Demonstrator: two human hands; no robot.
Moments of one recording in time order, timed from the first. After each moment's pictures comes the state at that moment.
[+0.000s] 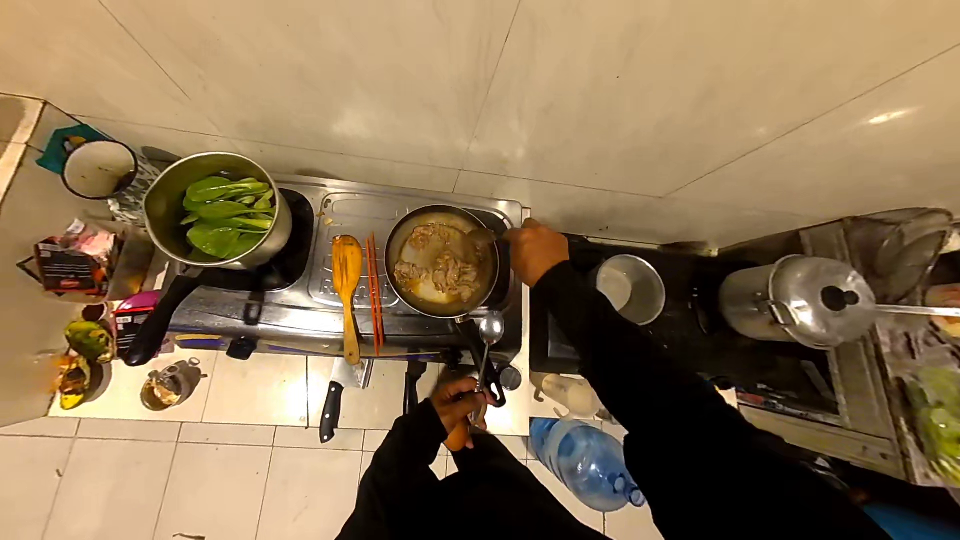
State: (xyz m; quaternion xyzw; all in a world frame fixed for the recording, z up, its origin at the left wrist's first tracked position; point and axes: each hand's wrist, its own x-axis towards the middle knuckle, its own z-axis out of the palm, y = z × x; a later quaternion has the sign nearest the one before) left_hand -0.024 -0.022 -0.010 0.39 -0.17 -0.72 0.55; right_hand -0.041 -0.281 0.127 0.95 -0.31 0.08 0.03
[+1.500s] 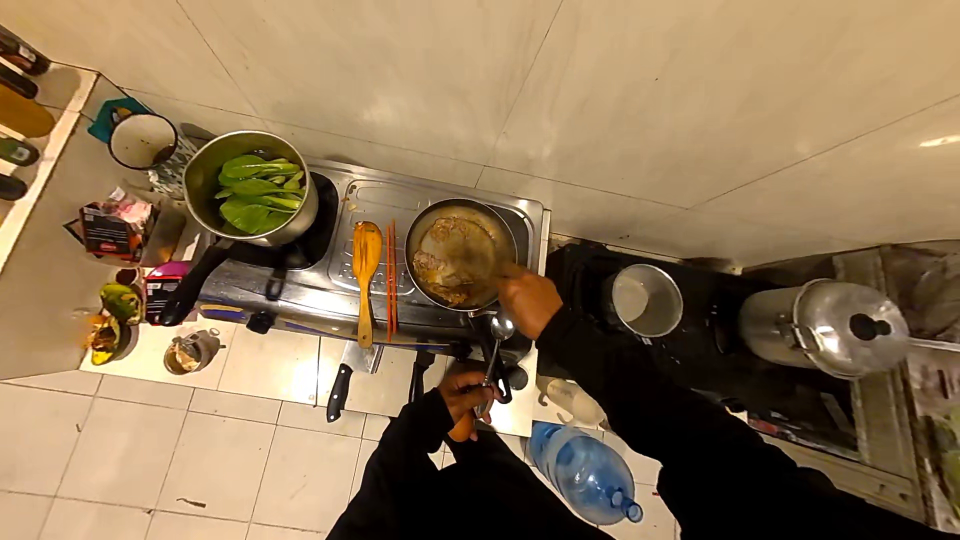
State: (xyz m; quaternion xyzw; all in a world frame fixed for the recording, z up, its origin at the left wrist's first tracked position) left_hand -0.022 -0.022 -0.010 0.39 -0.19 -0.71 0.55; right_hand -0.047 -0.252 0.087 0.95 -0.23 -0.15 -0.16
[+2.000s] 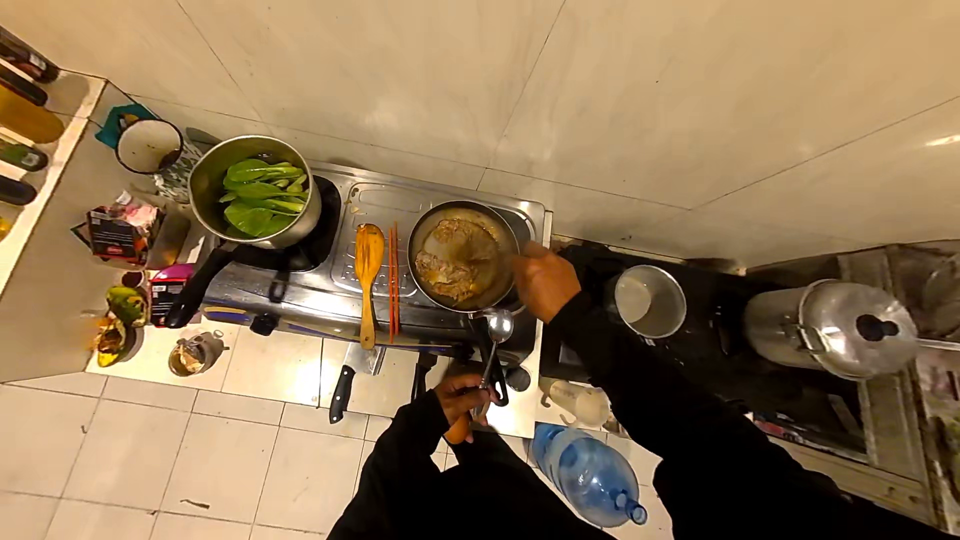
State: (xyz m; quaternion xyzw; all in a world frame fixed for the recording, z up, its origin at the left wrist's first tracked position) left_hand -0.015 -0.013 -0.012 0.37 -0.19 -0.72 0.56; right_hand -0.043 -0.273 0.087 0.95 -0.26 -0.07 -0.14
